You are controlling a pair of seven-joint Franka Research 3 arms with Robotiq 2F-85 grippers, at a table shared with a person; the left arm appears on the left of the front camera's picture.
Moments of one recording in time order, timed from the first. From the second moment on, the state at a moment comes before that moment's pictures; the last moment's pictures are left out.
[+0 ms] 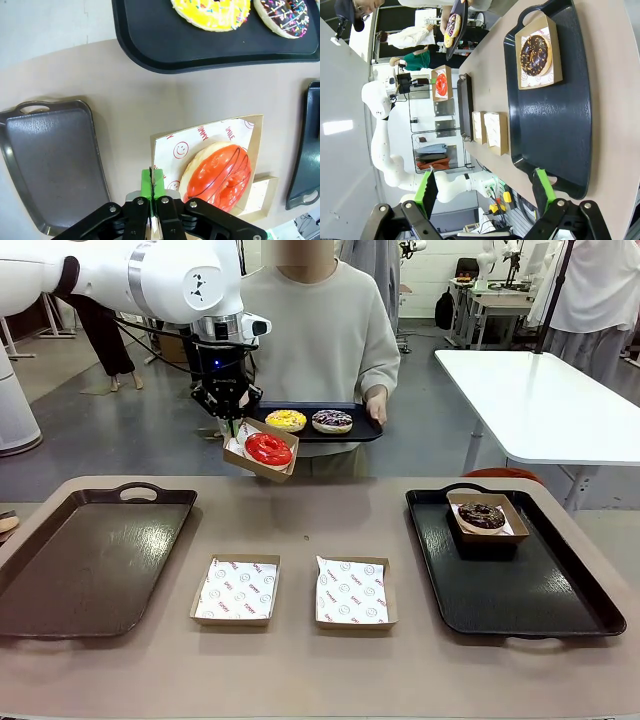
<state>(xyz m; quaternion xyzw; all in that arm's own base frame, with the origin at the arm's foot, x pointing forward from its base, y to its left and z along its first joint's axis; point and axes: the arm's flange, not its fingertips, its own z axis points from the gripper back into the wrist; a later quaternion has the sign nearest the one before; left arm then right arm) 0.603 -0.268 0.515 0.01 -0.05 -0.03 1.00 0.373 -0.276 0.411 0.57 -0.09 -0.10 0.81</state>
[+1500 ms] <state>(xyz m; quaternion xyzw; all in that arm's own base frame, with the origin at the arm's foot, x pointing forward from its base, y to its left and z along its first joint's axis) 0.504 -0.170 0.543 0.00 -0.06 -0.07 1.00 0.395 -0.168 0.499 0.43 -0.04 -0.03 0.90</state>
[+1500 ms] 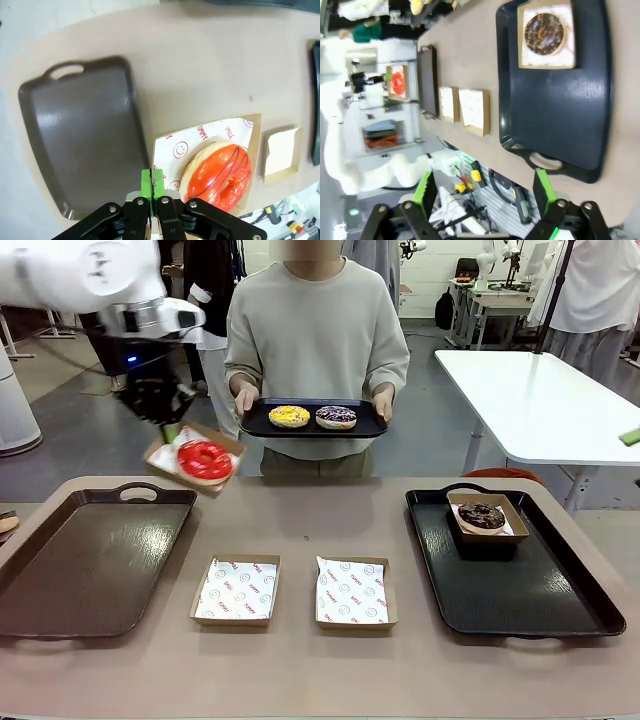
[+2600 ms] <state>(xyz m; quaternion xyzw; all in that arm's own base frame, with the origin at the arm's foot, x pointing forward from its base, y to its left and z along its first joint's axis) 0.492 -0.046 0.490 -0.02 -0.04 -0.01 1.00 0.385 0.092 0.473 0.20 0.02 0.04 0.98</state>
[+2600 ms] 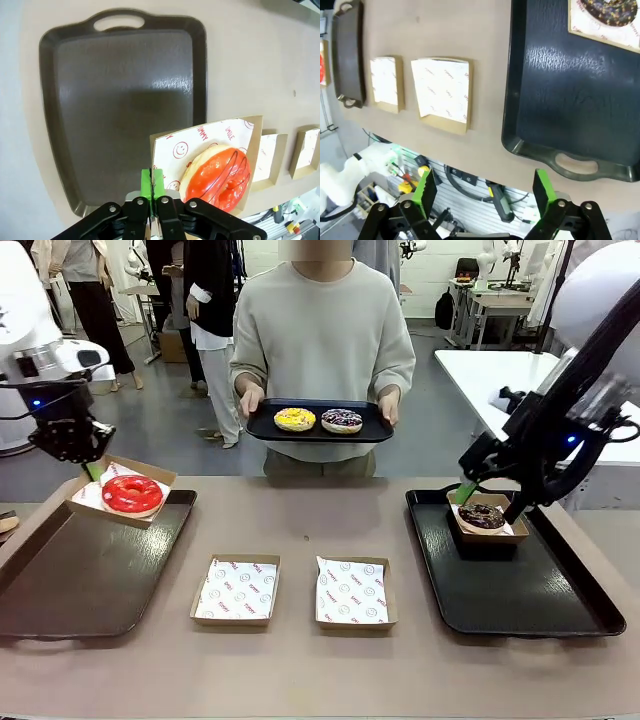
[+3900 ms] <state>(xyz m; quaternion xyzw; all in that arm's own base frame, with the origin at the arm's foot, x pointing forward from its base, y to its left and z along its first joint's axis) 0.513 -0.022 0.467 -0.01 -0.02 -0.02 1.00 0.381 0.103 0.458 0.18 0.03 0.04 0.98</state>
